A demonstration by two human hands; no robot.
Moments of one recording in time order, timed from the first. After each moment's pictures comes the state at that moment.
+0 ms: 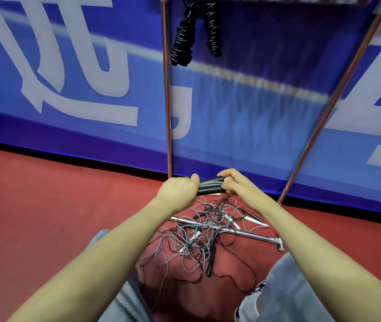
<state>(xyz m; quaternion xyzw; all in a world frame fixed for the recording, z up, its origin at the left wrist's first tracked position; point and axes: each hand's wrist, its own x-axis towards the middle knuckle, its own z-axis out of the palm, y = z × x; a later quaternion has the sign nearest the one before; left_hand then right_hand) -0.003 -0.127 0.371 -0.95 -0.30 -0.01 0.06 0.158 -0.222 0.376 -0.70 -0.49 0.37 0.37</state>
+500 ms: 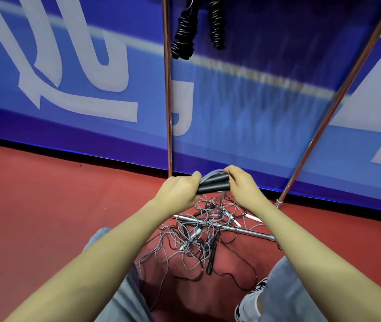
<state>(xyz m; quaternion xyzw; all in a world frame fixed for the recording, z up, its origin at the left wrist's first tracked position) -0.011 -0.127 0.370 -0.95 -0.30 -0.06 0.02 0.156 -0.207 0.361 -0.75 -0.54 0.18 0.33</state>
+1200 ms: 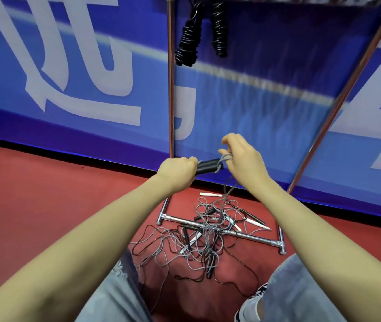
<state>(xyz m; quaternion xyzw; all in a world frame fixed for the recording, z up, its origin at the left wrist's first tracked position) 0.000 -0.095 0.403 -0.94 -0.34 -0.01 0.06 0.153 -0.182 0.419 -0.70 -0.63 -0.13 0.31</state>
